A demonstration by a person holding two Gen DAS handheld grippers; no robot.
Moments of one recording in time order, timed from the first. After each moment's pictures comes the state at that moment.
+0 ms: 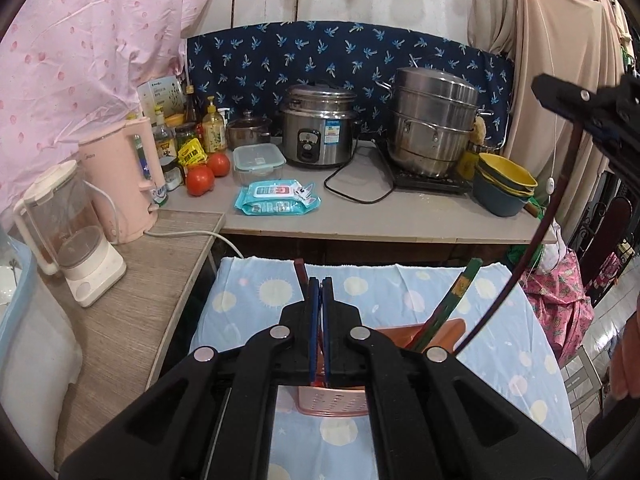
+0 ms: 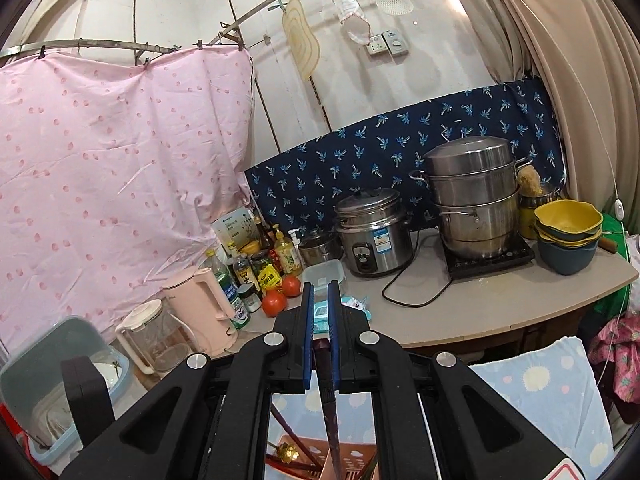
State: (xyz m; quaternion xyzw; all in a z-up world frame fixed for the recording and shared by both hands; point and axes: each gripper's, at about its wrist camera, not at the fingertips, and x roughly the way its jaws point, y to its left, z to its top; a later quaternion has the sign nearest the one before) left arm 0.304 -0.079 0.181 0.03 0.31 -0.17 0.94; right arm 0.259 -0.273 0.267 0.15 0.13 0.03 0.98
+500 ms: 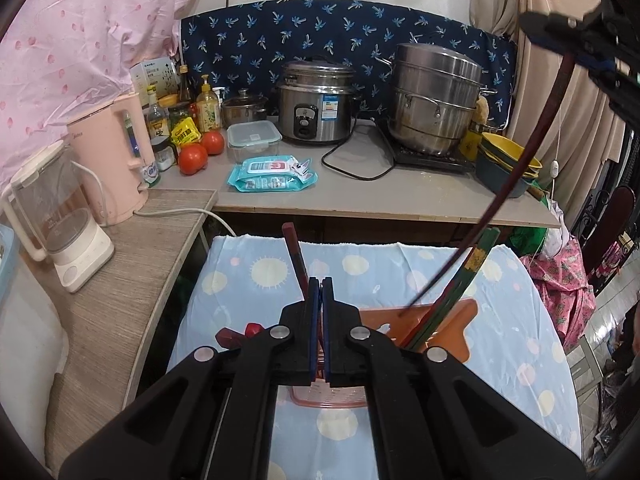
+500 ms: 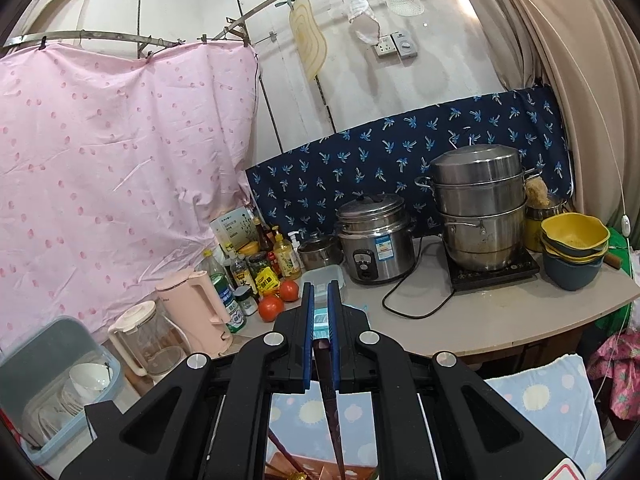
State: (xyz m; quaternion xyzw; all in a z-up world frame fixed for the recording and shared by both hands) left arm 0.314 -0.087 0.153 0.03 0.33 -0.17 0.93; right arm 0.281 -0.268 0.269 0.14 0.14 0.03 0.98
